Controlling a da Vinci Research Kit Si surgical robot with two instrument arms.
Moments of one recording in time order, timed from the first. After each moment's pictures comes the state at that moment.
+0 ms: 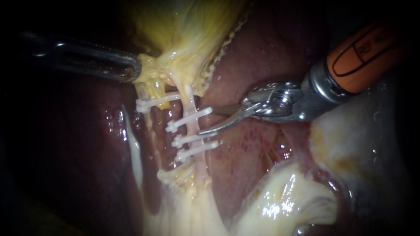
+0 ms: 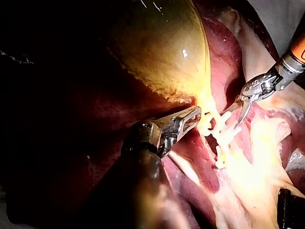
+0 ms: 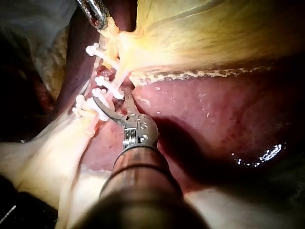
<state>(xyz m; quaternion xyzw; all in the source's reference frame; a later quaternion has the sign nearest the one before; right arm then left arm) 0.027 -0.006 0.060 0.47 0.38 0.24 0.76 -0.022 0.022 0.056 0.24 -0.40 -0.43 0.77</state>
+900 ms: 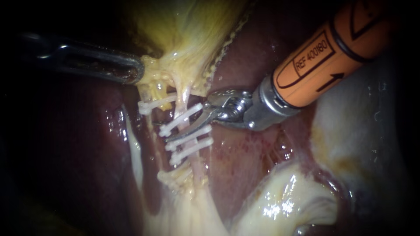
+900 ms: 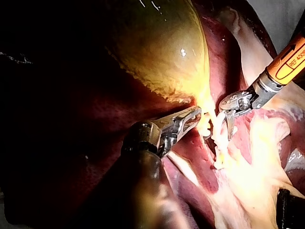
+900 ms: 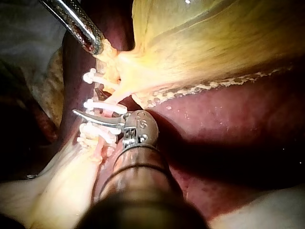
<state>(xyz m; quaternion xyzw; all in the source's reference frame) 0.034 -0.007 0.064 0.57 0.52 0.18 0.61 -0.023 0.022 0.056 0.24 -0.40 -0.43 0.77</state>
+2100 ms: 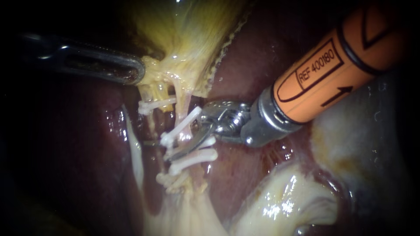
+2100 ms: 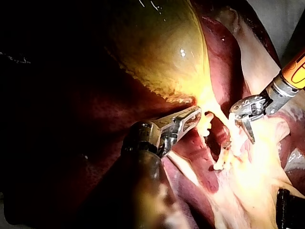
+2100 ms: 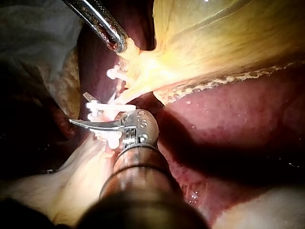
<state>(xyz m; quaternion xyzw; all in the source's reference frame) 0.034 -0.009 0.058 0.63 0.54 0.12 0.54 -0.023 0.022 0.056 0.24 -0.40 -0.43 0.77</state>
